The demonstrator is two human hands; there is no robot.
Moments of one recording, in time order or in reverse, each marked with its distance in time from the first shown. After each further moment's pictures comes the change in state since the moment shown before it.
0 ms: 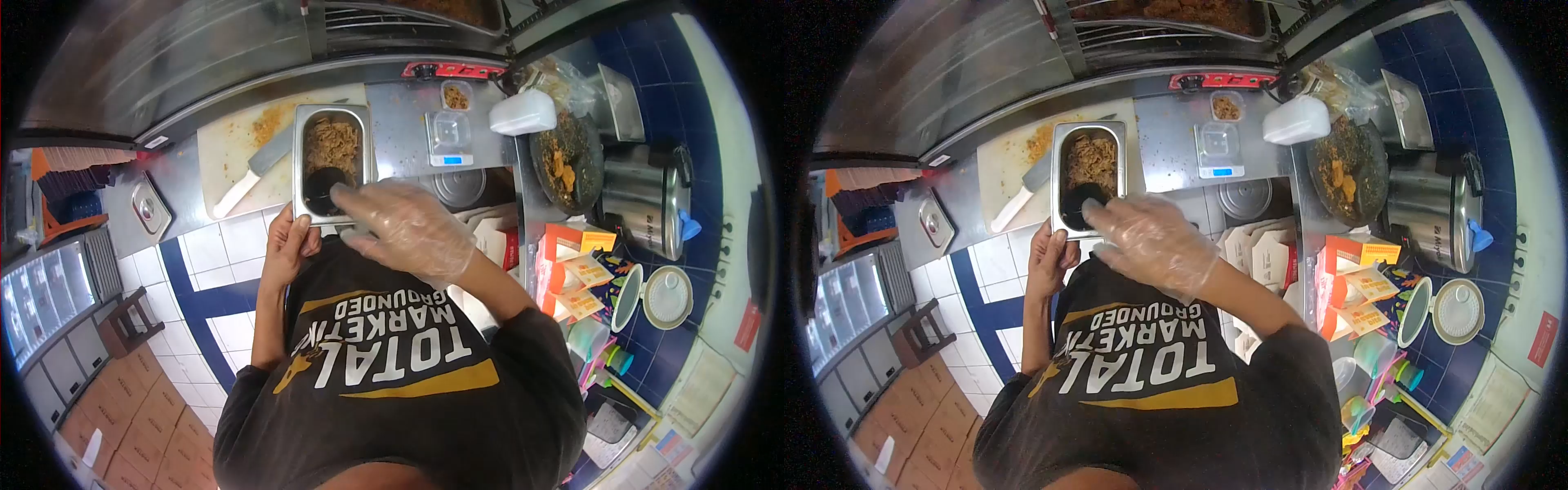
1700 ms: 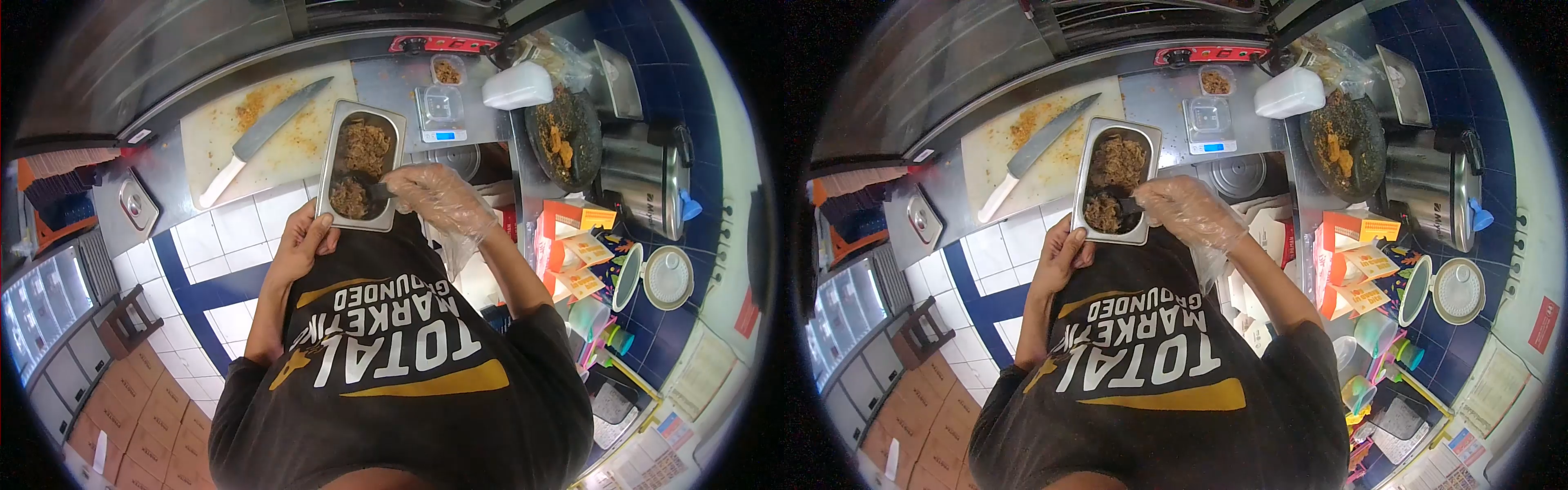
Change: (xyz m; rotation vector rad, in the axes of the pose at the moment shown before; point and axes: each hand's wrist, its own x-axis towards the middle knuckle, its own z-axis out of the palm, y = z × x) left_hand -0.006 -0.018 0.023 0.096 -0.166 -0.158; right_hand -0.048 0.058 0.013 0.568 -0.214 0.567
